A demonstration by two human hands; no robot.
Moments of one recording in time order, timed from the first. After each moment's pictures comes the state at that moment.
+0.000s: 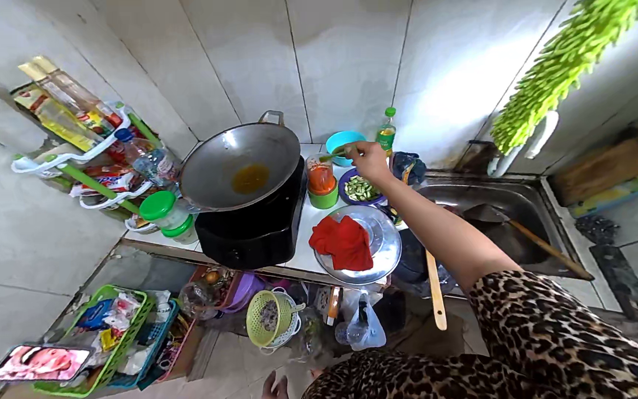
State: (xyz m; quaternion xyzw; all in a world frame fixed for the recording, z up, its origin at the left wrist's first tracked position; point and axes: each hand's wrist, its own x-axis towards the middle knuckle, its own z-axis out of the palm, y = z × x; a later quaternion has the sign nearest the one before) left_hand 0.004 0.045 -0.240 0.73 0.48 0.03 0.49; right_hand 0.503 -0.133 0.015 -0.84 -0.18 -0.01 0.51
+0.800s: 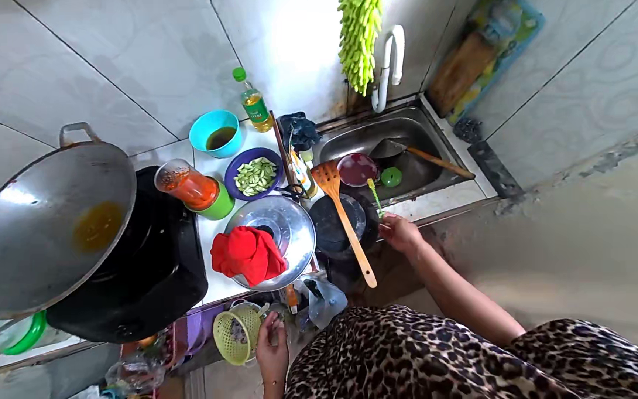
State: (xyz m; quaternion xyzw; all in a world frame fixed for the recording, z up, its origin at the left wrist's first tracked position) left_hand 0.144 -0.019 -0.214 0.85 0.10 0.07 0.51; right_hand 0.316 -0.393 -0.173 -0.46 0.44 0.05 0.77
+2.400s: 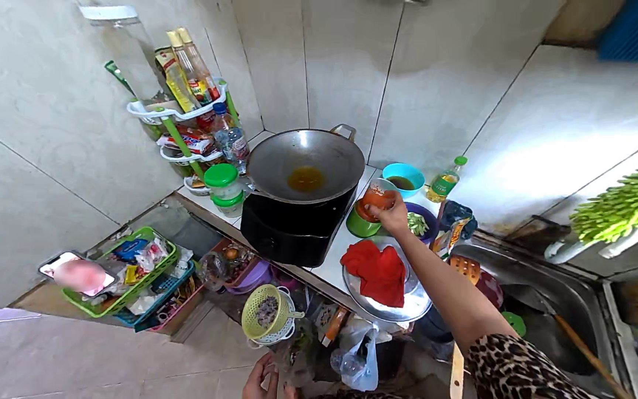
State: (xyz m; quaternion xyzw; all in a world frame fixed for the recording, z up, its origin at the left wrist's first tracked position) left_hand 0.018 0.046 -0.209 0.78 0.35 0.17 0.50; right_hand 0.503 -0.074 -0.064 -0.84 -0.14 0.03 0.52
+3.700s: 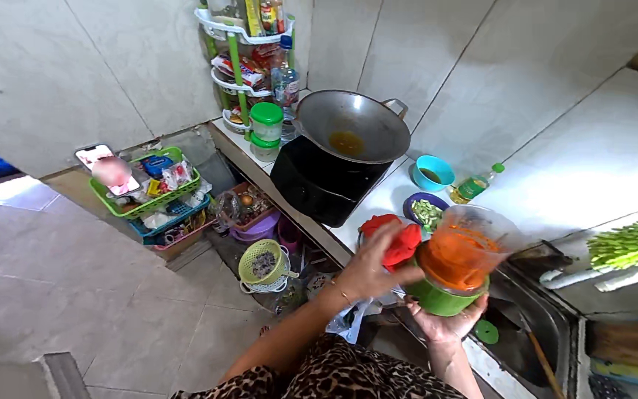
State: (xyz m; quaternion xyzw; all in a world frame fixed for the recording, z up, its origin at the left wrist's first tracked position) left_hand 0.178 -0.004 -0.015 0.76 -0.02 0.25 0.59; right_hand 0.240 -0.193 -0.046 -0.24 0.02 0.29 0.93
